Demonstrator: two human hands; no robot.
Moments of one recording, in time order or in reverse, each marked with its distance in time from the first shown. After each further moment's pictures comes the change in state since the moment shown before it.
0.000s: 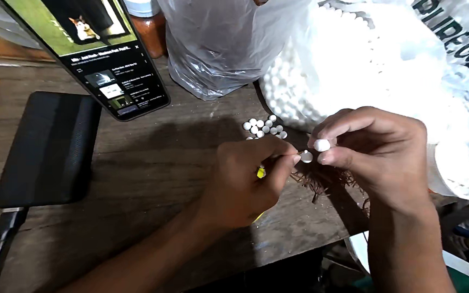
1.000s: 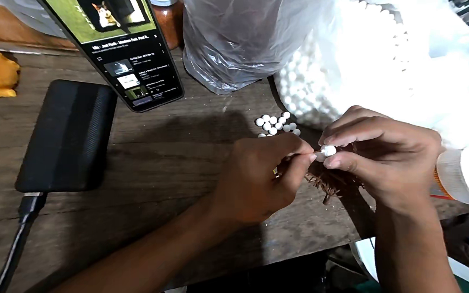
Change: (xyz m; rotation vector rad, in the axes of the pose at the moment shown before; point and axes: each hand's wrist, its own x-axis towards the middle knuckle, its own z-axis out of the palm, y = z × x) left_hand -0.001 -0.001 0.000 0.048 0.000 0.004; right_hand 0.000 0.016 0.005 -0.069 -0.027 -0.138
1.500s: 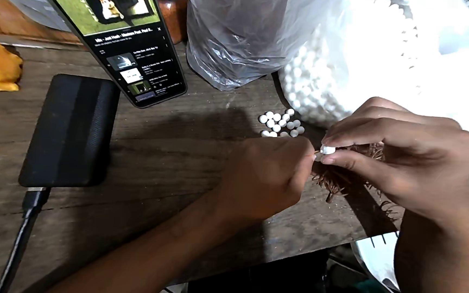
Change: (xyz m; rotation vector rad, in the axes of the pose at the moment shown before) left_hand -0.003 -0.005 0.004 0.301 -0.001 0.140; right_hand 0.008 -0.019 -0.012 -0.330 -0.151 -0.045
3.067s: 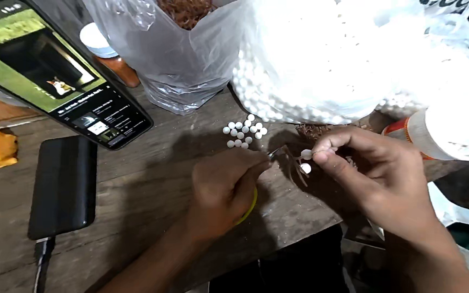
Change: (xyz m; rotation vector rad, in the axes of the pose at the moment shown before) left_hand 0.000 0.003 -0.009 -0.136 -0.079 0.053; right_hand -0.051 -0.035 0.009 0.113 0.322 0.411
